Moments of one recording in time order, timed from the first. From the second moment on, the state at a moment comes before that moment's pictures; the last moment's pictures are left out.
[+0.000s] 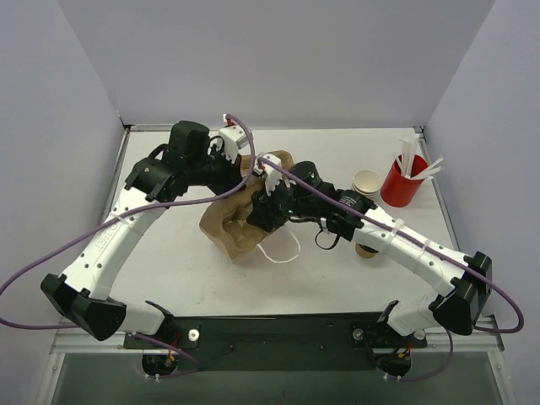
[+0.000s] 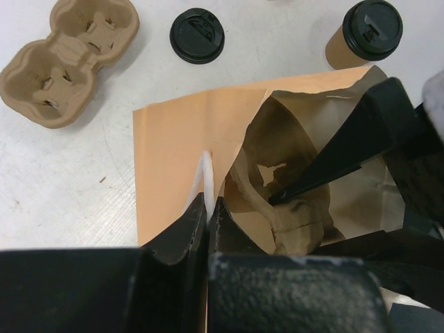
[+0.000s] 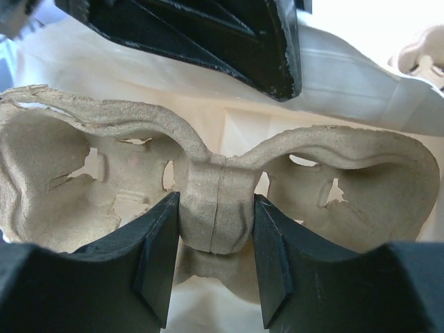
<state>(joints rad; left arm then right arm) -0.53 1.37 1.59 -0.87 0.34 0.06 0.88 1.39 1.29 -0.36 -0.25 0.07</state>
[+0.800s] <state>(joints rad) -0.62 1.47 1.61 -0.80 0.25 -0.28 0.94 1.43 1.28 -0.51 0.05 -0.05</state>
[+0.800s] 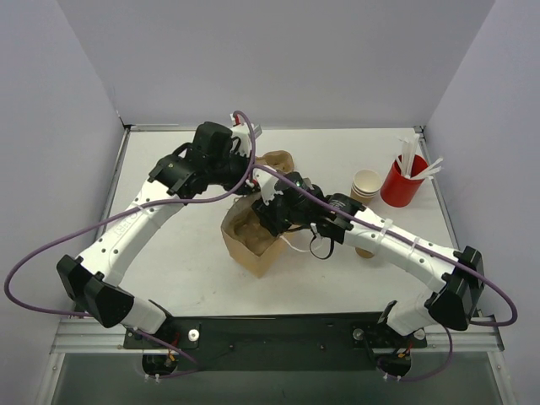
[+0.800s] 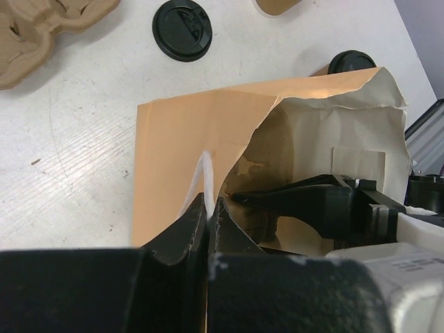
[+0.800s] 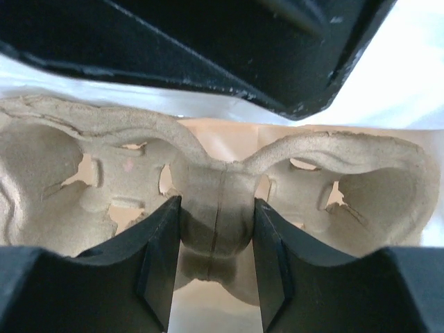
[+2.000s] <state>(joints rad) -0.60 1.37 1.57 -0.96 0.12 -0.15 0.94 1.52 1.27 -0.55 0.03 -0.08</state>
